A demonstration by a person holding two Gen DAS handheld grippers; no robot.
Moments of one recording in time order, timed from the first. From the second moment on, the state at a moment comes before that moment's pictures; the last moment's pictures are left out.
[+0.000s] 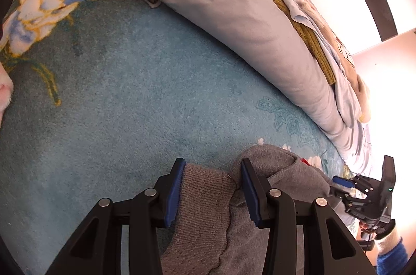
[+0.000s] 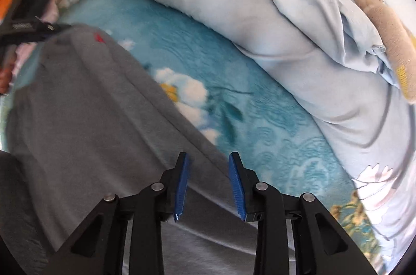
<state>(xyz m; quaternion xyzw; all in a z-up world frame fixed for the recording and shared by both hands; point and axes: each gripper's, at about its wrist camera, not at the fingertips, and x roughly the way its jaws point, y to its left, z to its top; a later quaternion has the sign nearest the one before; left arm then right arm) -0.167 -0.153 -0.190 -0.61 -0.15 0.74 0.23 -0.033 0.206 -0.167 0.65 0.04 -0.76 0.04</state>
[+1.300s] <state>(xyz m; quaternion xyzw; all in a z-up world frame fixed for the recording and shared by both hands) -0.174 -0.159 -0.193 -0.61 -0.17 0.74 0.22 -0.070 0.191 -0.142 0.65 0.13 -0.74 0.09</state>
